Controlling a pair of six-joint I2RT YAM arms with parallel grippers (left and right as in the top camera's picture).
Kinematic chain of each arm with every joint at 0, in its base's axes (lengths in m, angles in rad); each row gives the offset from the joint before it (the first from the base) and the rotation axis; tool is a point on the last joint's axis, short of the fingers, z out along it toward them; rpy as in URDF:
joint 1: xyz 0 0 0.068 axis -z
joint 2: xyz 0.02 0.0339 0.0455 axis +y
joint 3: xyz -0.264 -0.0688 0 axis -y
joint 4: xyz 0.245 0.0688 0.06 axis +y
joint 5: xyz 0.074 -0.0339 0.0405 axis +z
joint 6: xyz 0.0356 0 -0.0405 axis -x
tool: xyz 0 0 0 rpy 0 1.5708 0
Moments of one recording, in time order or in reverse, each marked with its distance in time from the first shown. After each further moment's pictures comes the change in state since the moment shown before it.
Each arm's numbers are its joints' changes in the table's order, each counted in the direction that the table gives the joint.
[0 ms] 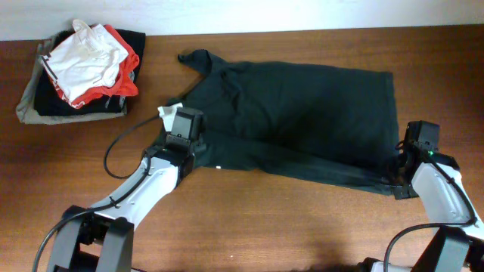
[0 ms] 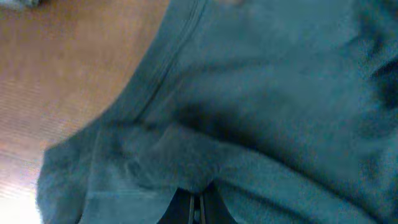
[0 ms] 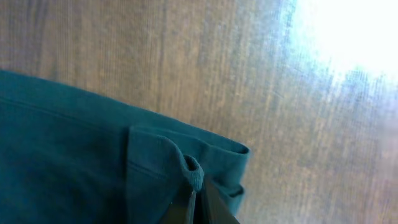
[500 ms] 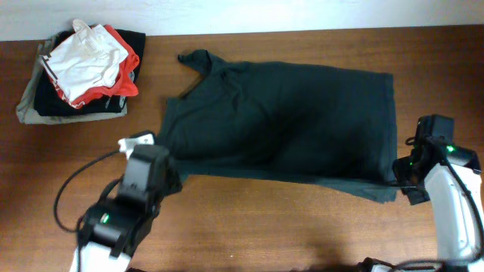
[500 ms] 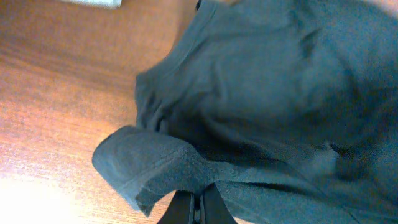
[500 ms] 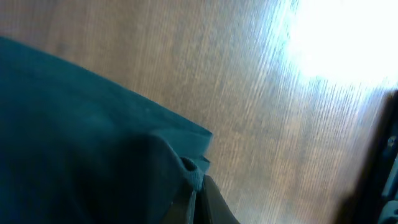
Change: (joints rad) left arm 0.000 -0.707 0.002 0.619 -0.095 -0.005; right arm 0.000 -0.135 0.179 0.366 -0.007 0.150
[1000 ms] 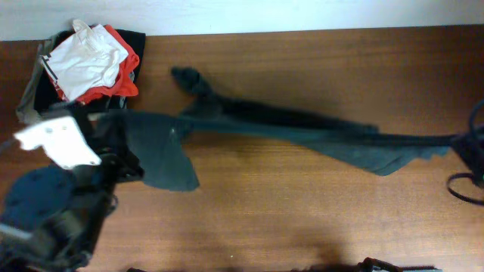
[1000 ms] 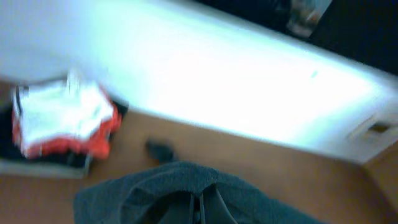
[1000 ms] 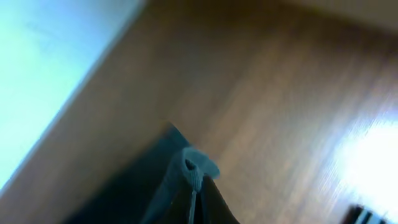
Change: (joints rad) left arm 0.000 -0.050 0.601 0.012 -0.008 -0.119; right arm -0.002 -0.204 0.752 0.313 0.022 0.396
